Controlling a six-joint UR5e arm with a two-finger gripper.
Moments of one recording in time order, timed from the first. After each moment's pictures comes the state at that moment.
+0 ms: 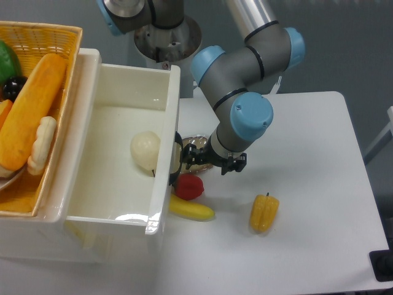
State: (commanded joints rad) arm 2.51 -1.94 -1.61 -1.37 1.37 0.60
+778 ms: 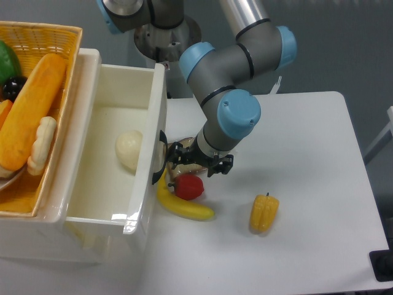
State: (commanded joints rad) arm 2.46 -1.91 -1.61 -1.38 1.33 0.60
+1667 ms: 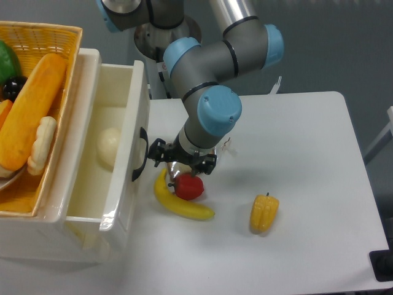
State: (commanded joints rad) arm 2.40 -1.88 -1.62 -1.38 1.29 0.59
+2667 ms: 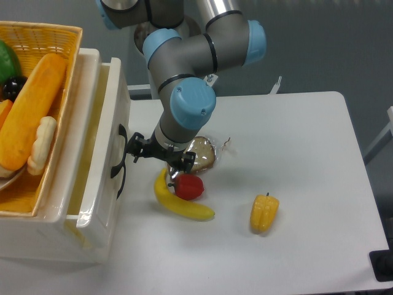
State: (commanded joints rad) arm 2.35 -1.85 -1.64 -1.38 1.29 0.58
